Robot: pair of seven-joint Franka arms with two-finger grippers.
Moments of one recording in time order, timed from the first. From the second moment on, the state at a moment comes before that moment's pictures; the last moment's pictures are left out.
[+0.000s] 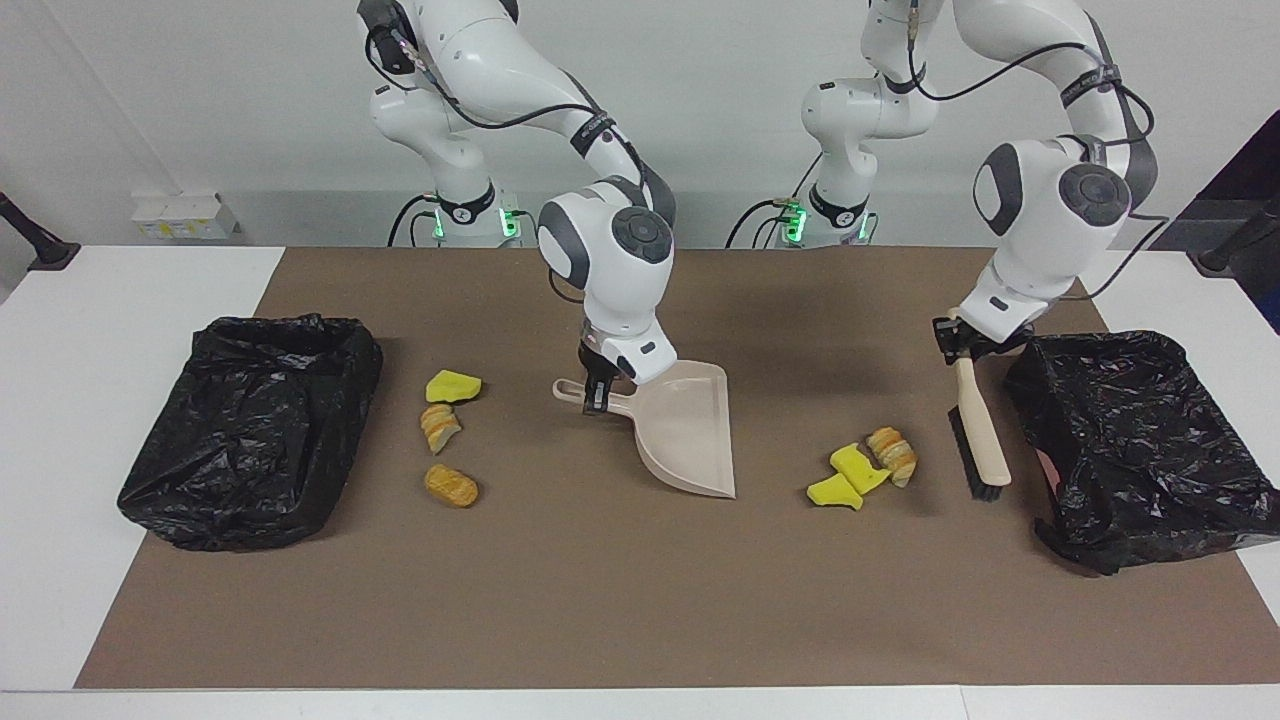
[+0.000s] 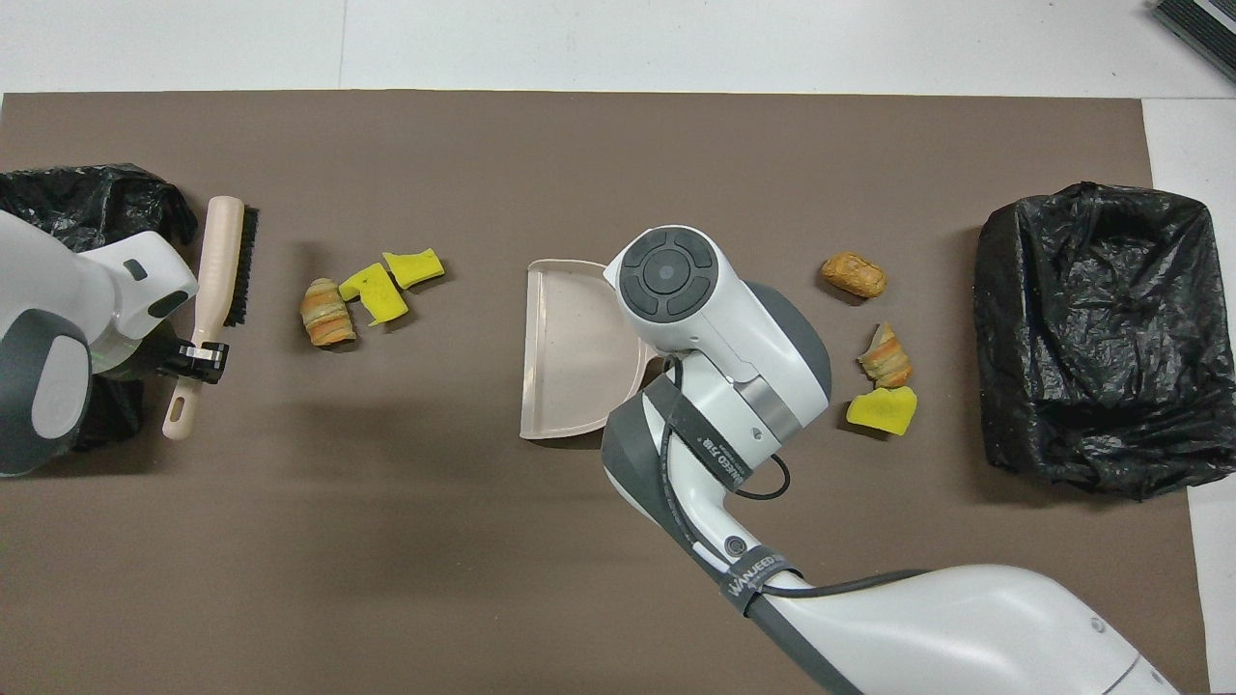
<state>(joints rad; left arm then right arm) -0.02 0.12 0.00 -1.95 0.09 1.95 0.08 0.38 0.43 0.17 -1.61 -0.28 1.92 -0.84</state>
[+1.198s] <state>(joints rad) -0.30 0.18 -0.04 -2.04 -0.14 2.06 0.02 0.39 0.44 0.17 -1.61 -0.28 1.93 -0.82</state>
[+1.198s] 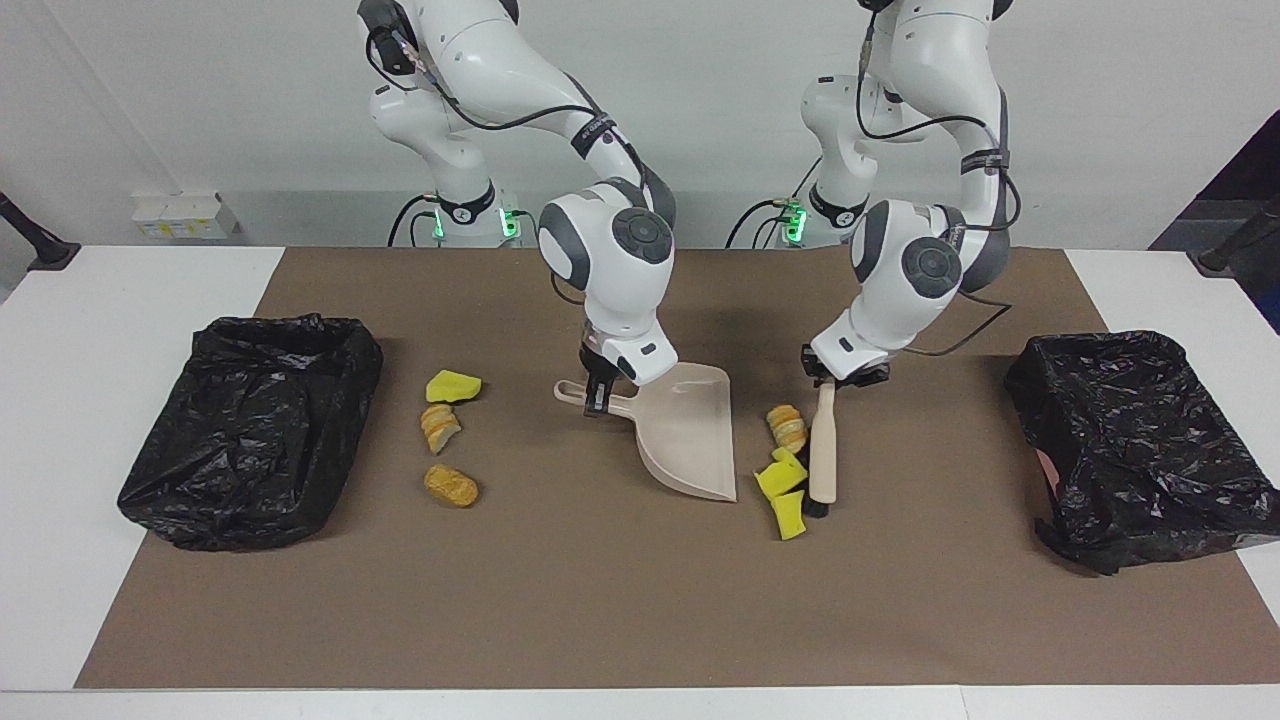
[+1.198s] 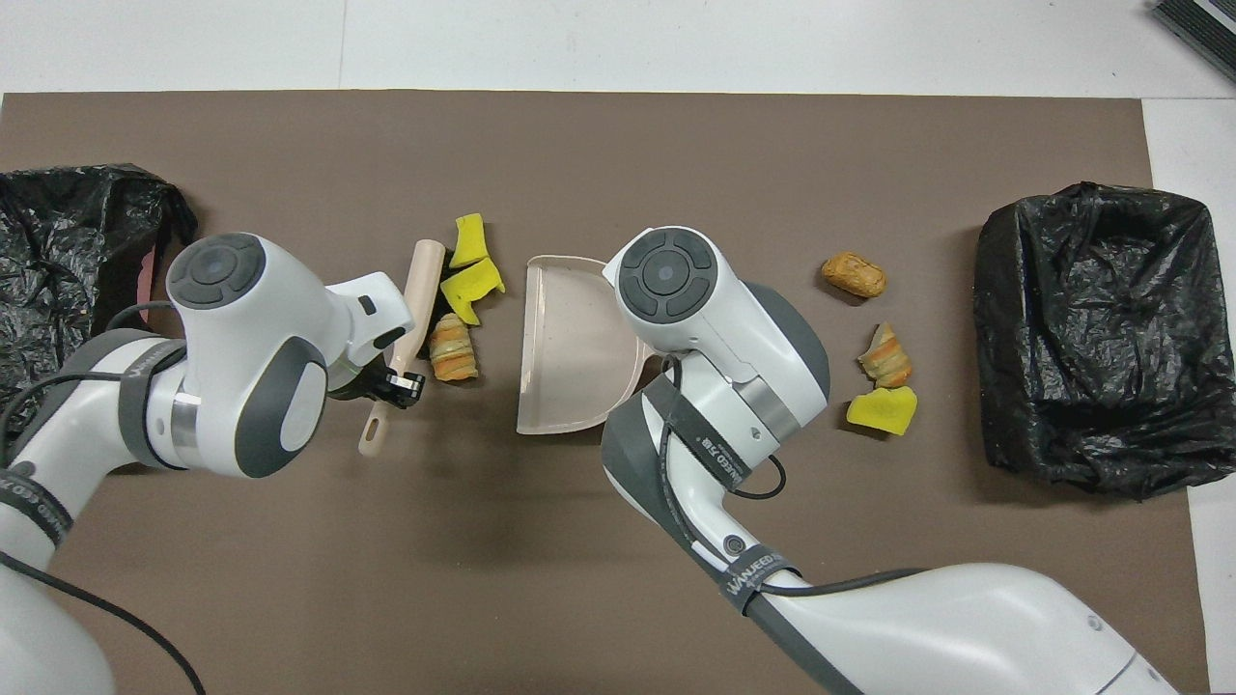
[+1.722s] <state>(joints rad) -0.44 0.15 -0.04 -2.04 -0.41 2.05 -0.04 0.39 0.44 0.17 -1.61 -0.28 1.93 -0.81</state>
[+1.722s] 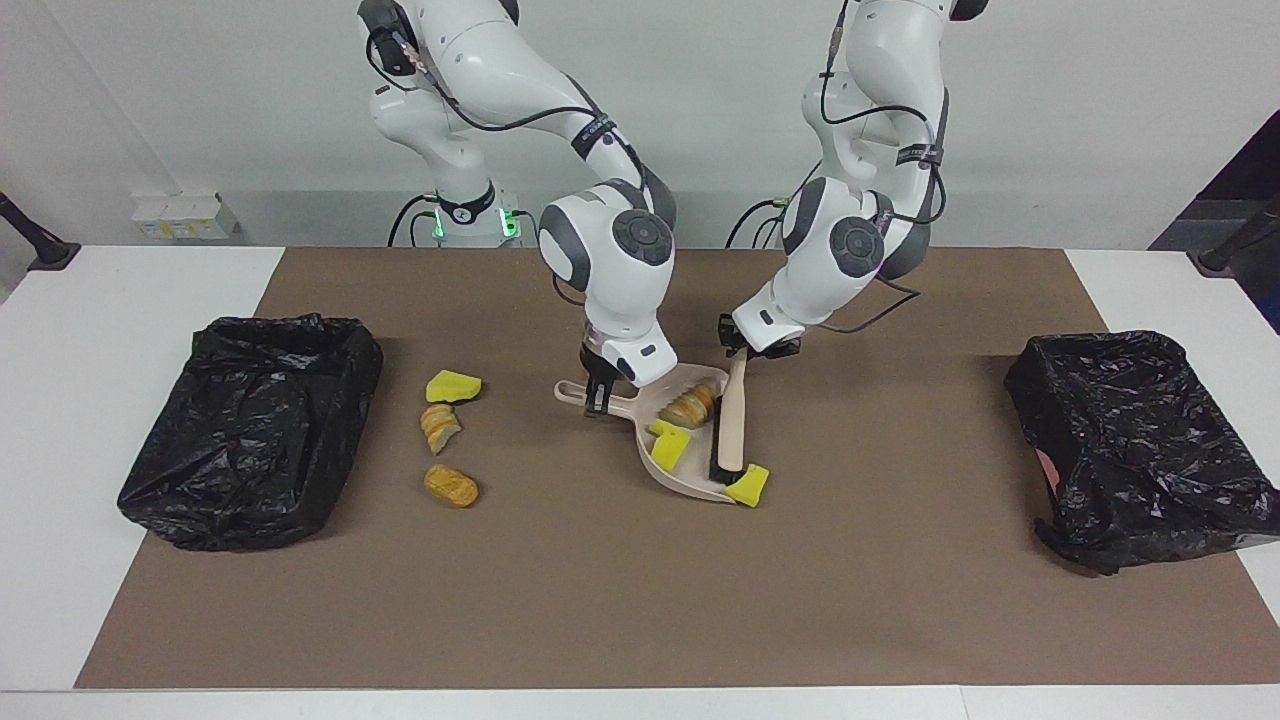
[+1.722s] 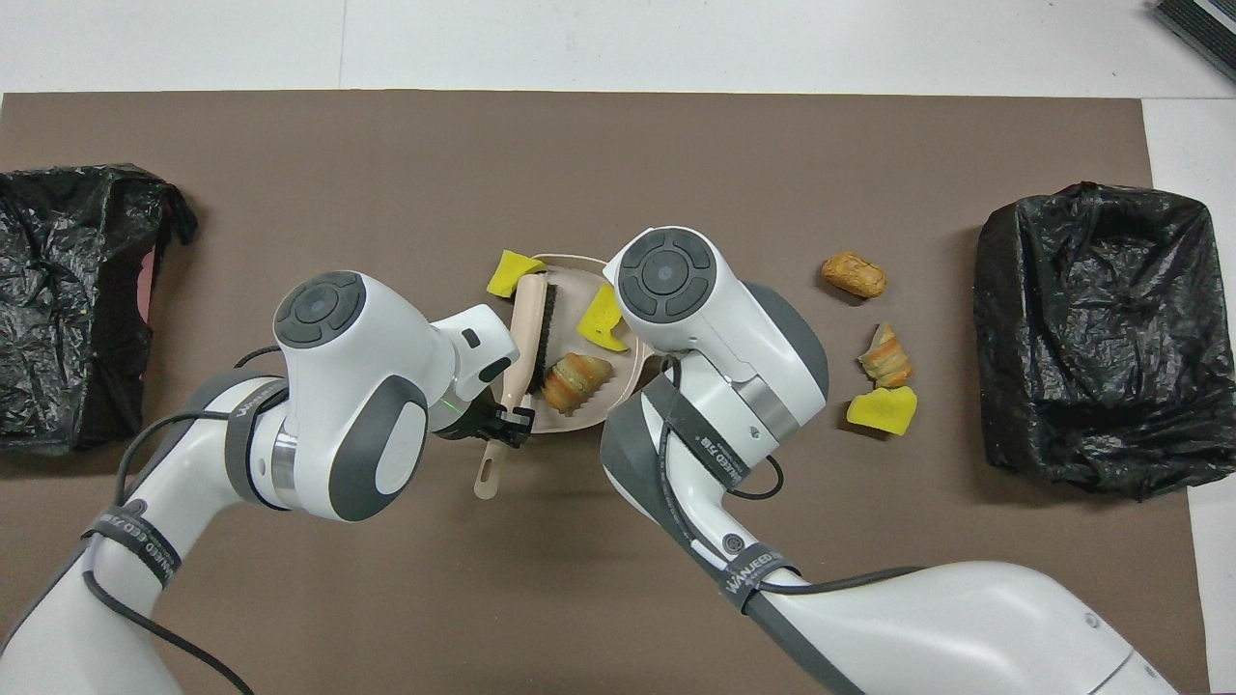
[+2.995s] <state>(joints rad) -0.36 0.24 -0.03 -1.96 -0.03 2.09 0.02 0.39 0.44 0.17 -1.61 -0.28 1.93 -0.81</state>
